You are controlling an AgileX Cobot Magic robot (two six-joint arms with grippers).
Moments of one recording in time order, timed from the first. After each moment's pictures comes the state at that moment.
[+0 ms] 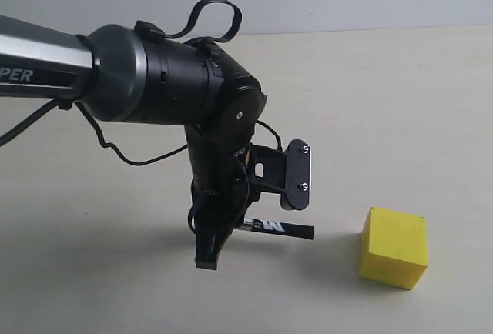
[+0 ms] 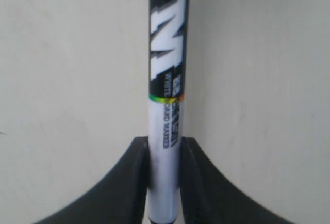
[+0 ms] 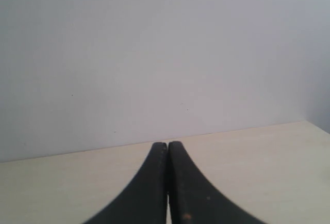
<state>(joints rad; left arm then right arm) -0.93 2.03 -1.32 0.07 0.90 0.79 -0.16 0.01 0.00 -0.01 0.02 0.10</state>
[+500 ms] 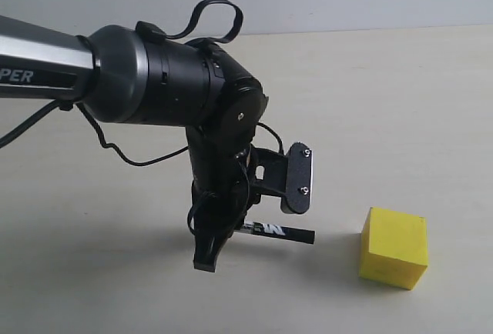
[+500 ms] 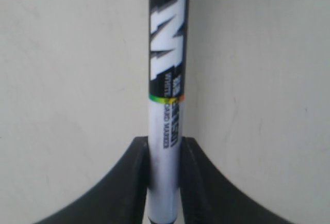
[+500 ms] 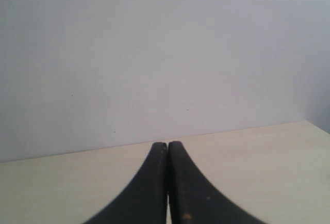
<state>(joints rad) -0.93 2.03 -1.32 0.07 0.91 0.82 -0.16 0.01 0.00 -0.01 0.02 0.10</state>
